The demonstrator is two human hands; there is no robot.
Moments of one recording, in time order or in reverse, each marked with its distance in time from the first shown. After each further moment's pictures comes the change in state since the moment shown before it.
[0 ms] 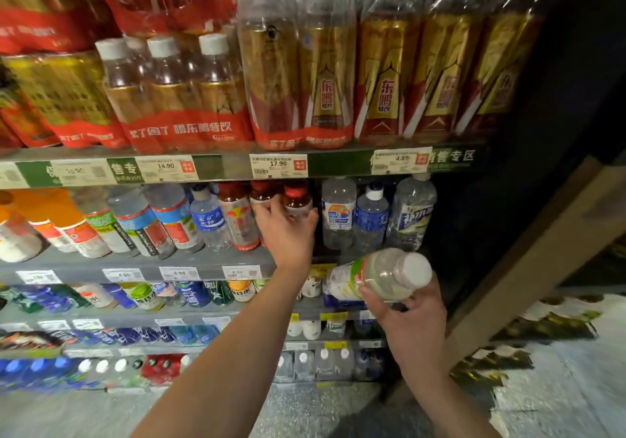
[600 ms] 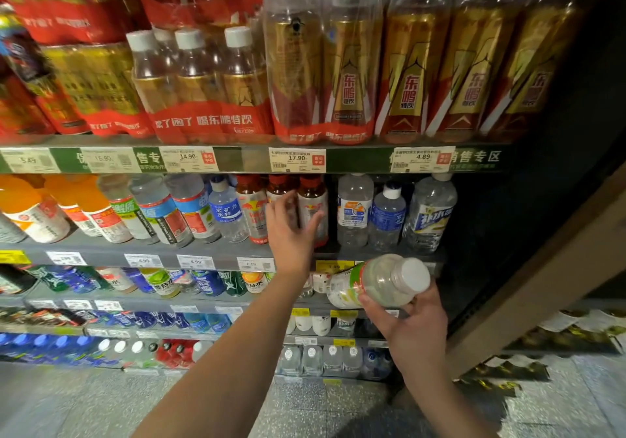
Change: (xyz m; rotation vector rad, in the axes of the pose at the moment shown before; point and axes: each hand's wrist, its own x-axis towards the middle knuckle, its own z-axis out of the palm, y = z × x) left_hand -0.001 -0.023 -0.019 -0.081 -0.062 0.070; right_hand -0.008 0.009 0.011 0.064 -0.094 -0.051
